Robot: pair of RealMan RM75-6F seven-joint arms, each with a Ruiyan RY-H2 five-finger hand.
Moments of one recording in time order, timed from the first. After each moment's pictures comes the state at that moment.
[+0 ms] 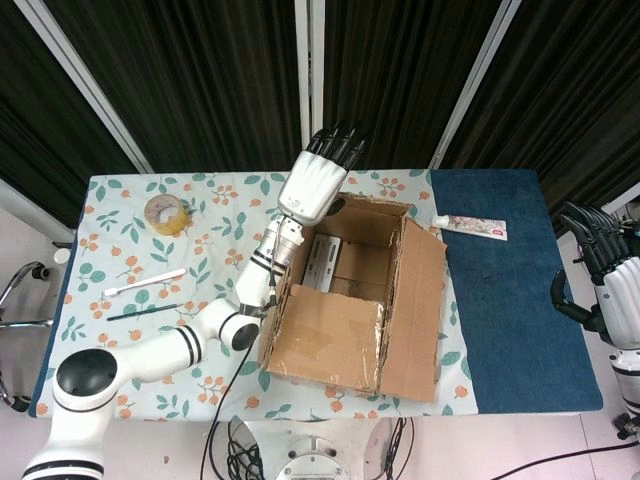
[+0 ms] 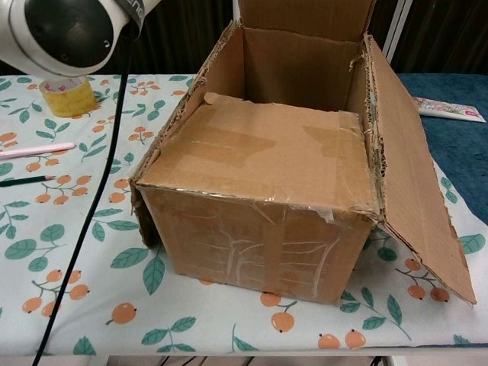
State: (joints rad) left arm -1.23 -1.81 -0.58 -1.02 1.21 0.99 0.48; right arm 0.27 -0.94 0.18 -1.63 -1.65 1.64 0.51
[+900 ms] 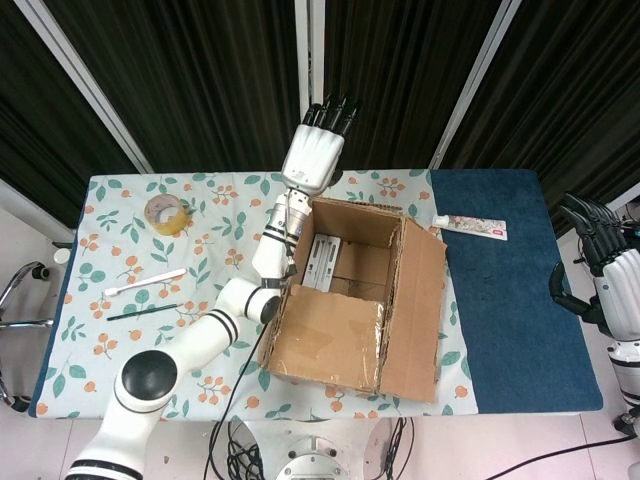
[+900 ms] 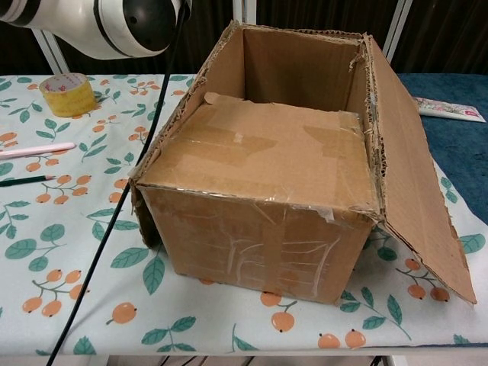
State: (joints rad) left arm -1.43 -1.96 -0.55 -0.55 1.12 0.95 0.28; right arm 0.29 -0.95 0.20 -1.63 -1.64 1.61 0.52
